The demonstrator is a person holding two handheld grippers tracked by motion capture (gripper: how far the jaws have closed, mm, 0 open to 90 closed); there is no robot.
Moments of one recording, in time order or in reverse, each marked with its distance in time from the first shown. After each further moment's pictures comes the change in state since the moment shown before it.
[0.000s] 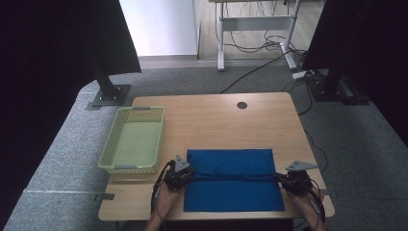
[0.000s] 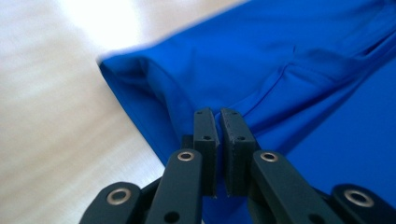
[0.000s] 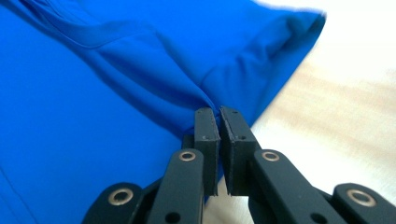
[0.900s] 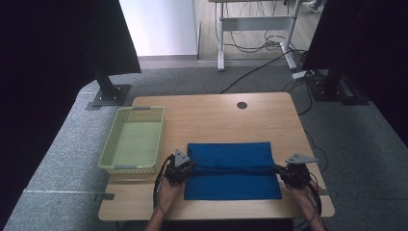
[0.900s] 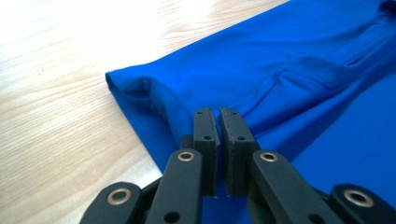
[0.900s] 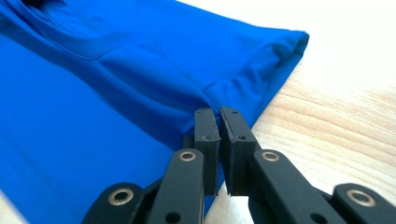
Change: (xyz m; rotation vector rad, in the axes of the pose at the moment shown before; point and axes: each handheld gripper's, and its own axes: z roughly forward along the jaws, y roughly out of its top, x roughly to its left) left arm 0.005 0.019 -0.004 -0.080 0.030 -0.003; right arm -0.007 0.019 0.004 -0.063 -0.039 0.011
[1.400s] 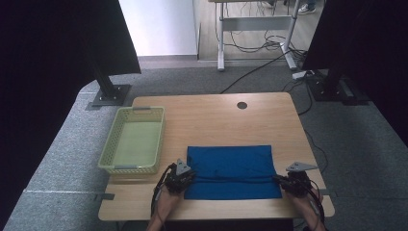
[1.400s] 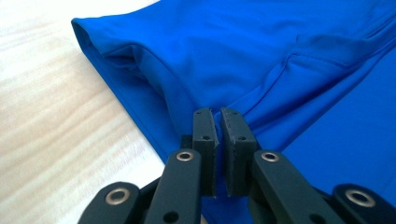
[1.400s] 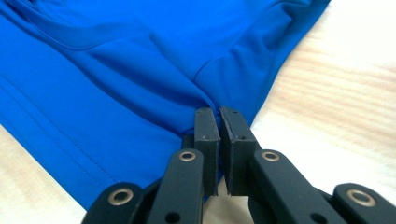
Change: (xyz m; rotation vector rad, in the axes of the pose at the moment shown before) left arm -0.007 -0.025 0.007 0.084 -0.041 0.005; right arm 0.001 -0.026 0.002 0.073 0.054 0.032
